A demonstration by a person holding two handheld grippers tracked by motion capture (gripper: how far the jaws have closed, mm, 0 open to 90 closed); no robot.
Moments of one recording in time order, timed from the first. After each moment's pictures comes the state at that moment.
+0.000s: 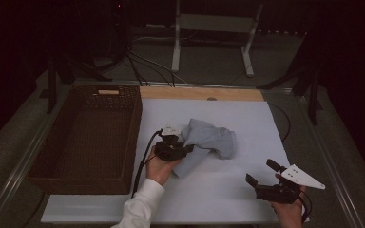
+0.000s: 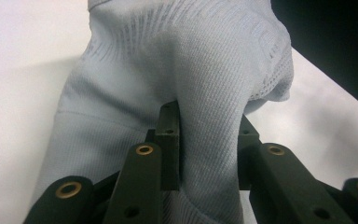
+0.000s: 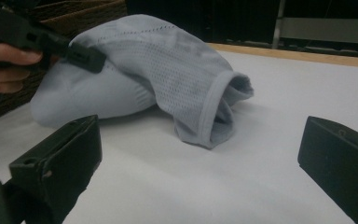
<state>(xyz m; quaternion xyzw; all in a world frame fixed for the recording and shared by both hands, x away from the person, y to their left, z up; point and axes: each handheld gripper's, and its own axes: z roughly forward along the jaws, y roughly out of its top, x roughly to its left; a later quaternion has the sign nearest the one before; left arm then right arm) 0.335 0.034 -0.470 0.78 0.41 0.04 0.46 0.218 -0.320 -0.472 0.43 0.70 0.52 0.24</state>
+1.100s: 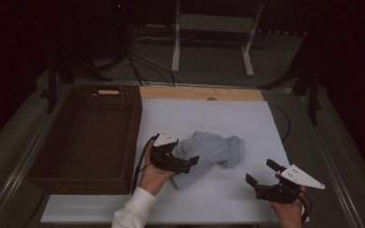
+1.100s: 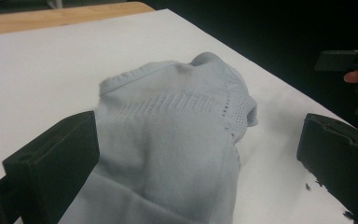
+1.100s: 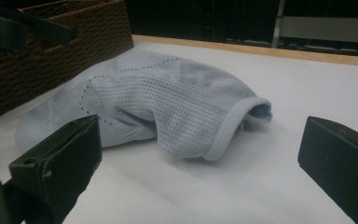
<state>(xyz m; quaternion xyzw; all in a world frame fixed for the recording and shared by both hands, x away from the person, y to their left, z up) 0.302 0.050 -0.443 0.78 0.36 0.07 0.52 0.218 -0.319 -0.473 0.43 0.70 0.52 0.24</state>
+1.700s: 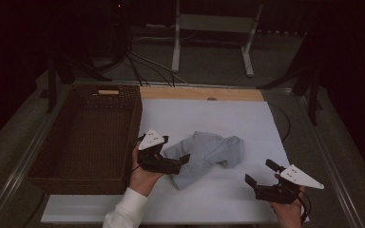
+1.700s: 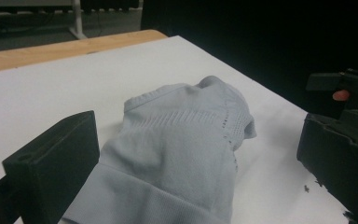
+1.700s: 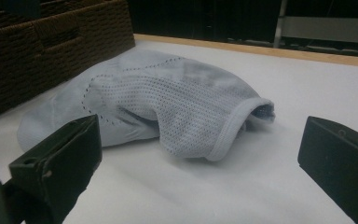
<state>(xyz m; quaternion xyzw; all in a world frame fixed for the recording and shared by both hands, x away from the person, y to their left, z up) 0.284 0.076 -0.421 0.75 0.36 0.10 0.54 0.218 -0.318 -0.473 0.42 0.70 0.52 0.23</state>
